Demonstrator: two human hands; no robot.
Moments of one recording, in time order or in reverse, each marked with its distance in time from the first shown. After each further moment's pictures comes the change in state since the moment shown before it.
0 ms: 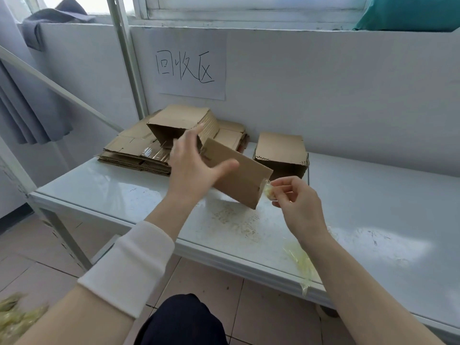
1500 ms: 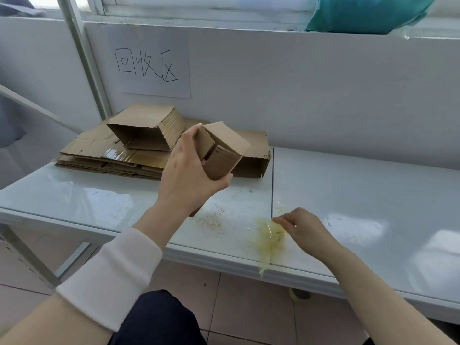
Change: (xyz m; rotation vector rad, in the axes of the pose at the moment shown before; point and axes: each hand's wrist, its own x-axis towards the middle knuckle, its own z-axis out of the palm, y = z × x) left_hand -0.031 0.043 0.032 0.050 -0.040 0.225; right_hand -0.021 0.060 -0.085 -0.619 -0.357 0.183
